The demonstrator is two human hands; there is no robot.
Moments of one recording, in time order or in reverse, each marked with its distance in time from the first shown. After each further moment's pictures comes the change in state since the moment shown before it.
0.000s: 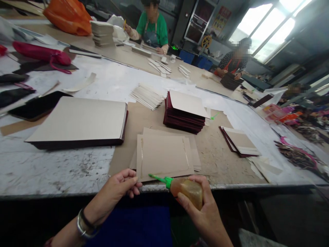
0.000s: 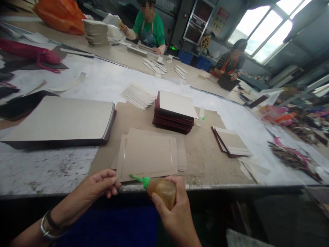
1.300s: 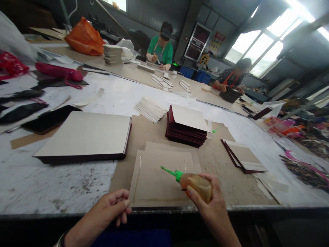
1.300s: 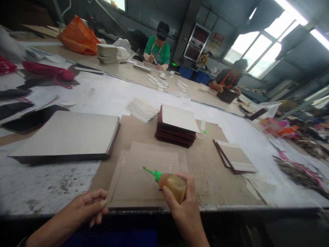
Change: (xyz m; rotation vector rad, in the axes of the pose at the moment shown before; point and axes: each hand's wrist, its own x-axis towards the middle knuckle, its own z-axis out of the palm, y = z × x) left_hand -0.003 -0.001 -0.026 0.079 -0.030 -0.018; right_hand 0.047 -0.020 -0.006 -0.031 0.225 -0.100
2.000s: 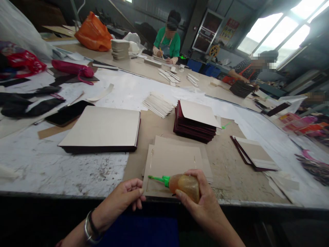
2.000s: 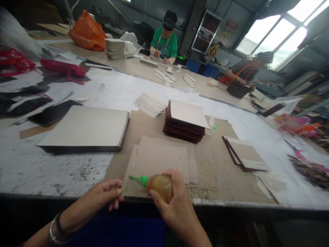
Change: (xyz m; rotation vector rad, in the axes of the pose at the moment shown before) left_hand -0.002 0.003 0.002 0.013 -0.061 -0.008; right_hand -0.012 -0.016 0.020 -0.108 -0.379 -0.256
